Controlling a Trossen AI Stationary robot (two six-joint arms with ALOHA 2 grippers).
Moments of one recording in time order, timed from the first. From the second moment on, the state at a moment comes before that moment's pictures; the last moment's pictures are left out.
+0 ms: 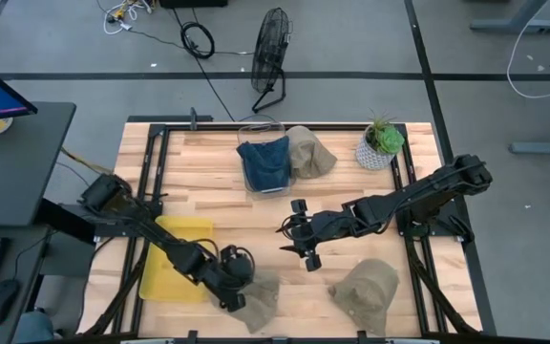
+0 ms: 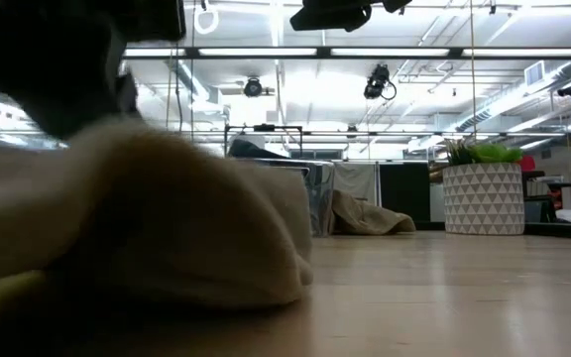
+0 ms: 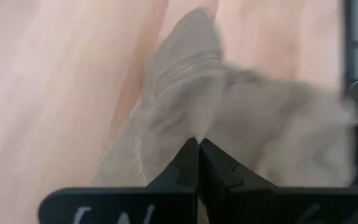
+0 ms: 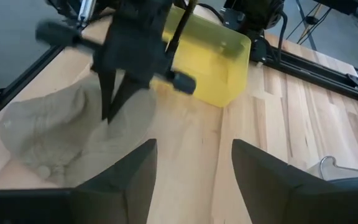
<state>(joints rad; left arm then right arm) -0.63 1.74 0.99 -0.16 -0.33 -0.83 0.33 1.56 1.11 -0.11 0.19 -0.17</state>
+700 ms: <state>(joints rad) -0.63 1.20 0.99 -0.37 -0.53 -0.64 0.33 1.56 1.11 -0.13 0.19 -0.17</state>
